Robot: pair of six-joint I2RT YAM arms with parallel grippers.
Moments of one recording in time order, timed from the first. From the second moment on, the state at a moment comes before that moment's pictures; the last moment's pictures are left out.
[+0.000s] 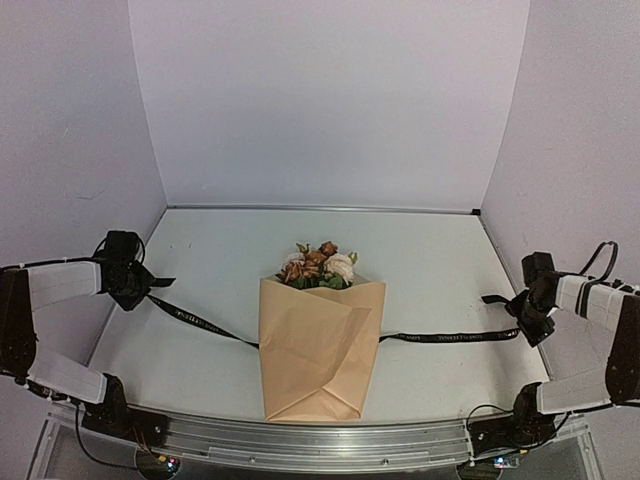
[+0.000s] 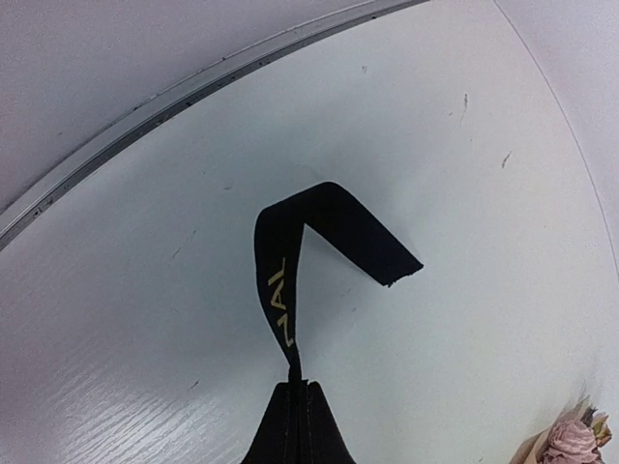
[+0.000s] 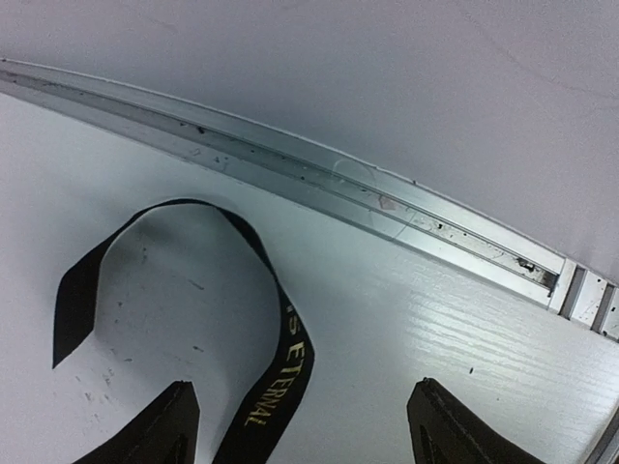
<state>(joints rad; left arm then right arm) -0.04 1.29 0.64 -0.28 -0.20 -0.92 -0.12 1.22 0.61 -0.57 0.32 1.01</state>
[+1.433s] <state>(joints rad) -0.08 1.17 0.64 -0.04 0.20 -0.74 -0.02 1.06 0.63 -0.50 0.14 1.00</state>
